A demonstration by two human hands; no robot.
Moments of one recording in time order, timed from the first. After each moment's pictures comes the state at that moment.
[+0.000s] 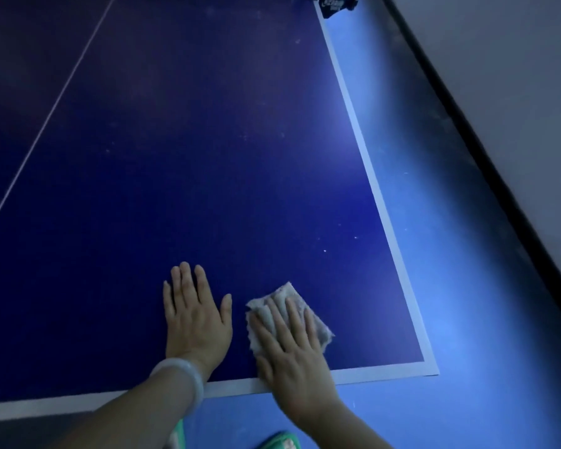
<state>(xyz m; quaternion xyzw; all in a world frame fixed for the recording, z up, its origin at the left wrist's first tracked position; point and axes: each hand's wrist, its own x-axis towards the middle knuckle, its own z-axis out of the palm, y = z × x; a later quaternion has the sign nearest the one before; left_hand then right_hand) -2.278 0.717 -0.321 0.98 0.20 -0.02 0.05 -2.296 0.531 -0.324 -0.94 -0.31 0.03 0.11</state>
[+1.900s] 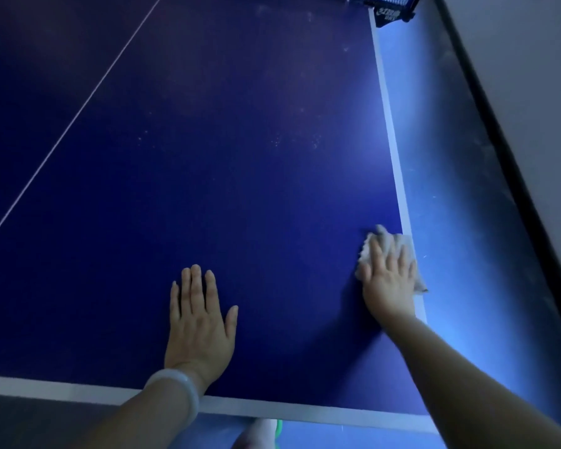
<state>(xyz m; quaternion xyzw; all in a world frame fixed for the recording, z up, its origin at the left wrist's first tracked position) -2.276 0.717 -0.317 0.98 0.21 -0.04 0.04 -2.092 0.456 -0.316 -1.00 -0.05 0.04 0.08</state>
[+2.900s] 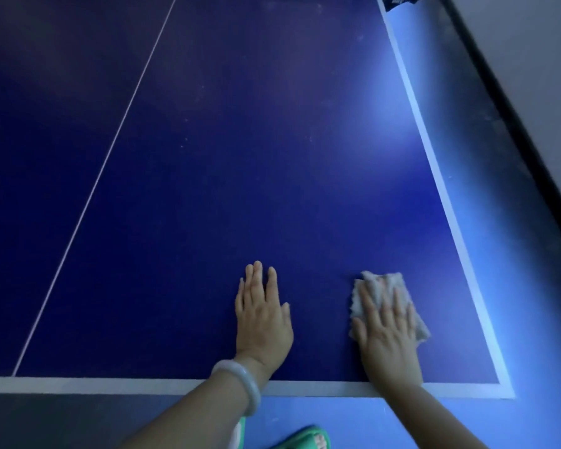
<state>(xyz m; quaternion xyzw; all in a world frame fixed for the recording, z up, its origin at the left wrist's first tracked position) -2.285 0.749 -0.306 0.97 0.13 -0.05 0.19 -2.253 0.533 -0.314 -0.99 -0.12 0.07 0.04</state>
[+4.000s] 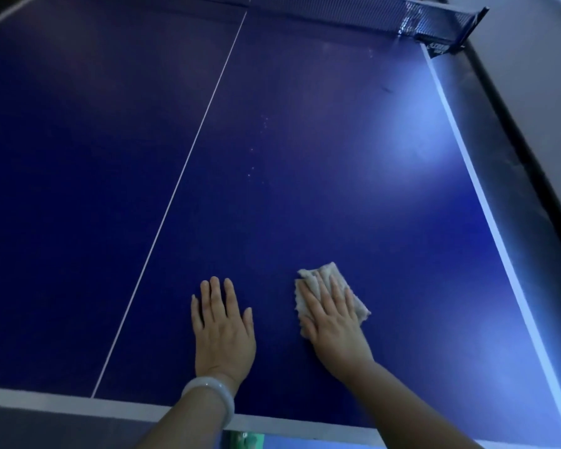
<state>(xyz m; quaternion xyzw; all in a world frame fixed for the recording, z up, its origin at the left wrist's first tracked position) -2.315 0.916 -0.316 0.96 0.26 -0.02 0.09 -2.225 0.725 -0.311 -0.94 -0.31 0.11 0.04</state>
